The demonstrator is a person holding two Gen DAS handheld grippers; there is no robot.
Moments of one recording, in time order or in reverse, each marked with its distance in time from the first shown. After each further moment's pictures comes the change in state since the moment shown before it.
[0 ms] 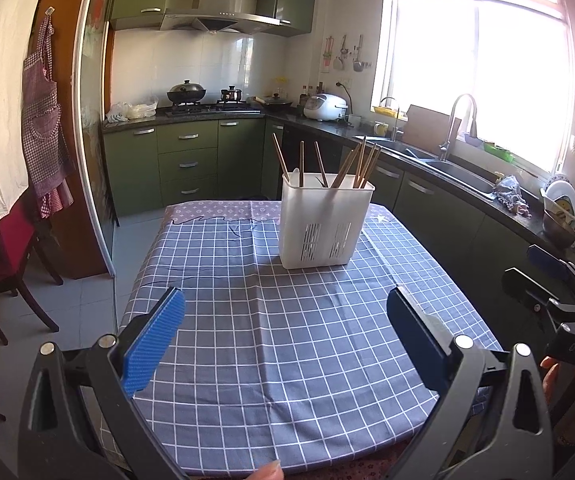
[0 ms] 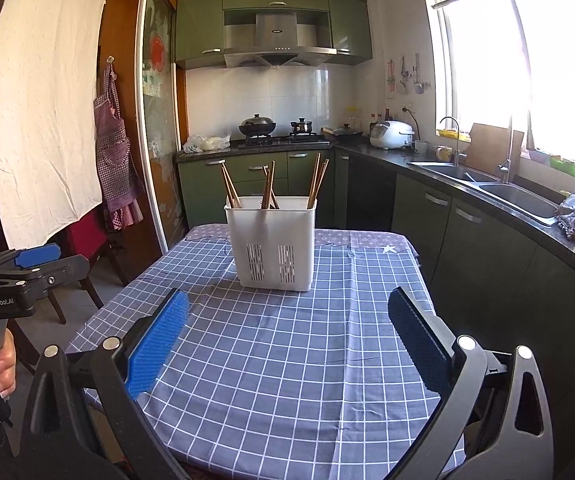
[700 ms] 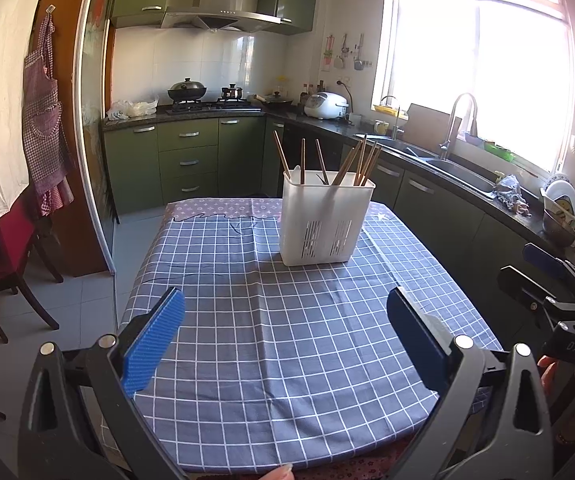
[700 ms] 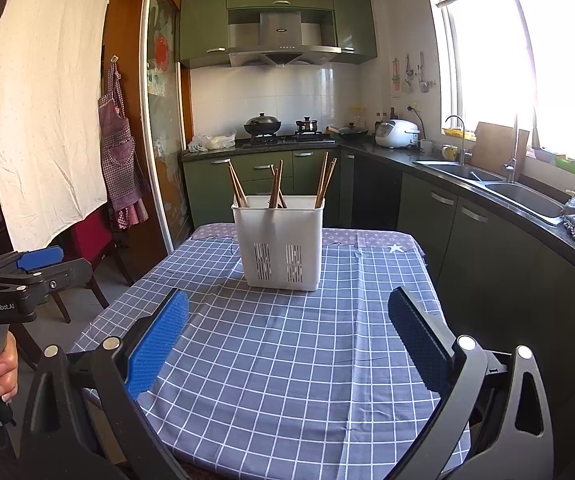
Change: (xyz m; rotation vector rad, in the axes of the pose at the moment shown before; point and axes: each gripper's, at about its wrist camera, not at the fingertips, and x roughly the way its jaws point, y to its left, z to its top) left arm -0.002 0.000 -0.003 -0.003 0.002 0.003; right arm 0.007 0.003 0.002 0.000 0.004 0.018
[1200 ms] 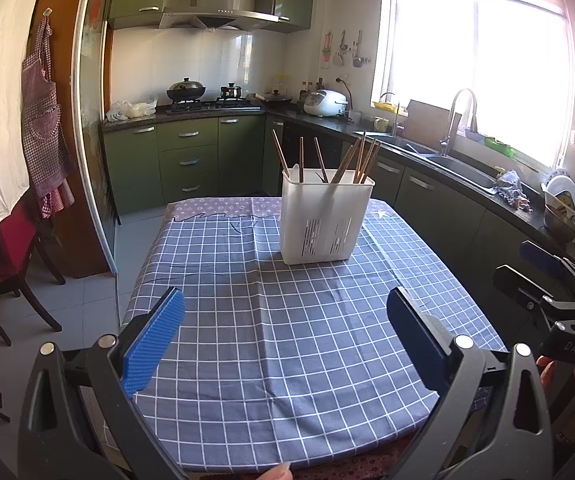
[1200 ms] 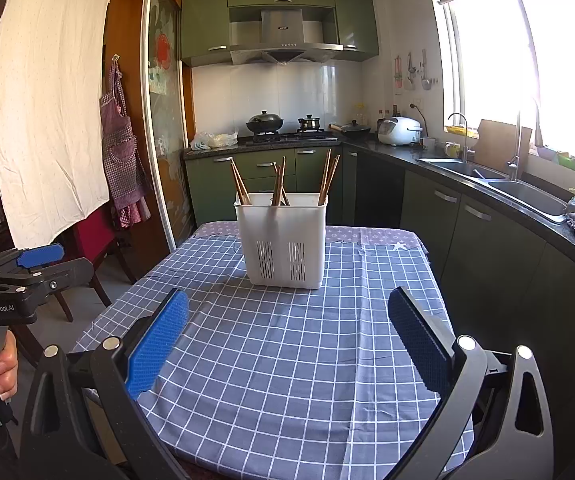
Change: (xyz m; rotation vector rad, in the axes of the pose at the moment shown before) left arm 0.002 -0.004 0.000 0.010 0.012 -0.001; right arm 0.005 -0.001 -0.001 0.002 0.008 0.012
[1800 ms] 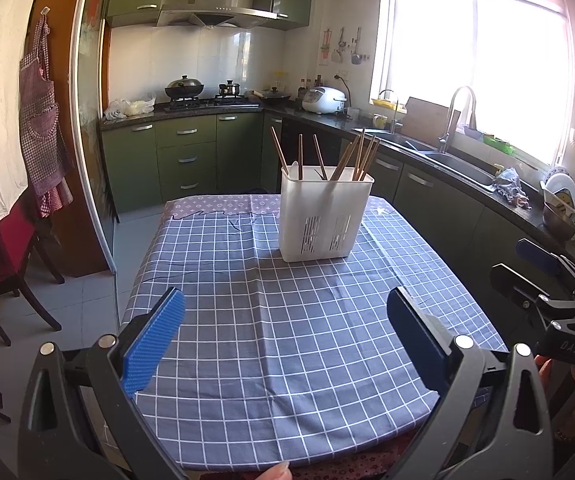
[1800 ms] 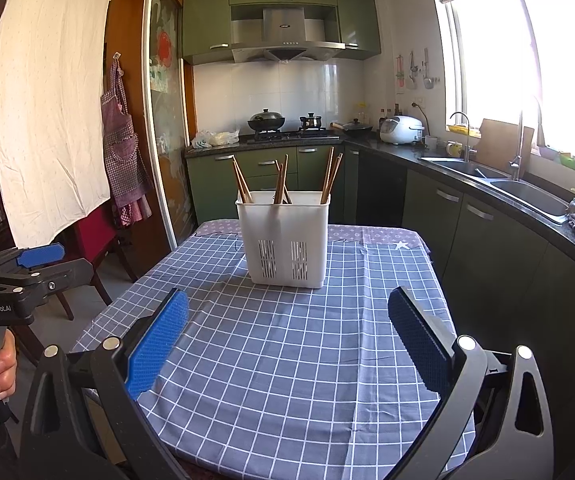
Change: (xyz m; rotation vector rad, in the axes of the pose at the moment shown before) left arm 0.001 -0.001 0.001 0.007 0.009 0.005; right arm 0.004 0.001 0.000 -0.003 0.005 0.004
